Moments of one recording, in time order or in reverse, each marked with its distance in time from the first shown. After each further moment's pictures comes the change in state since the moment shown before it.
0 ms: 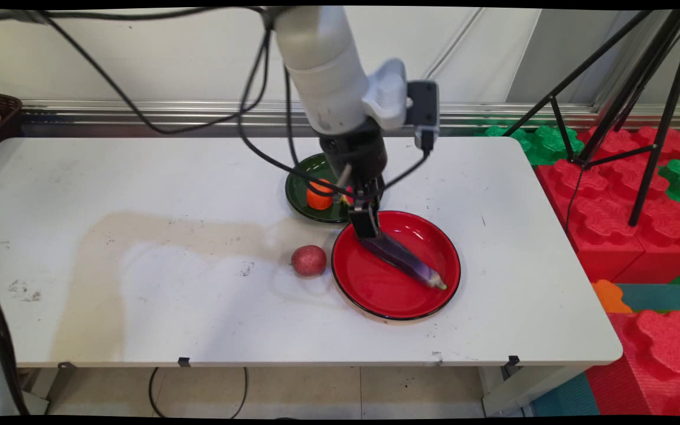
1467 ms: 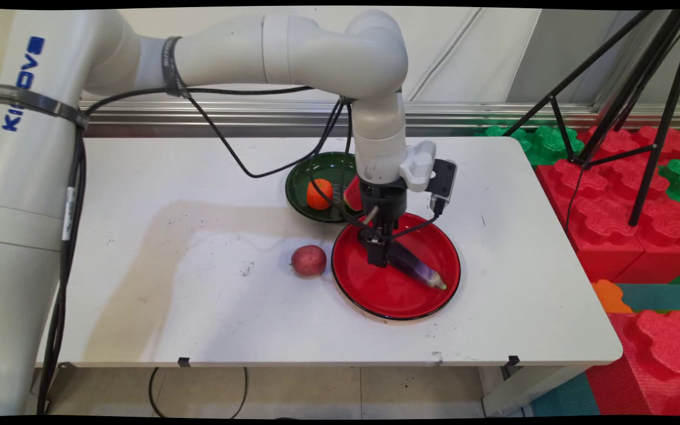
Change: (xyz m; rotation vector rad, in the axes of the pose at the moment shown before) arm 0.021 -0.049 0.147 -0.127 -0.116 0.186
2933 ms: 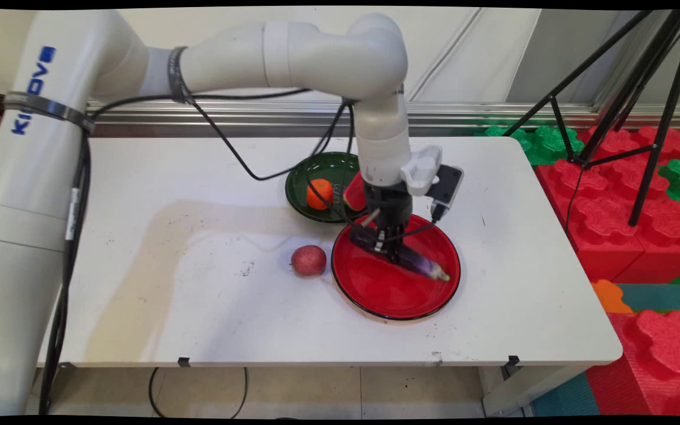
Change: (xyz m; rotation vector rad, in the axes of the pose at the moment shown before) arm 0.004 0.003 -0.001 -0.021 0.047 0.121
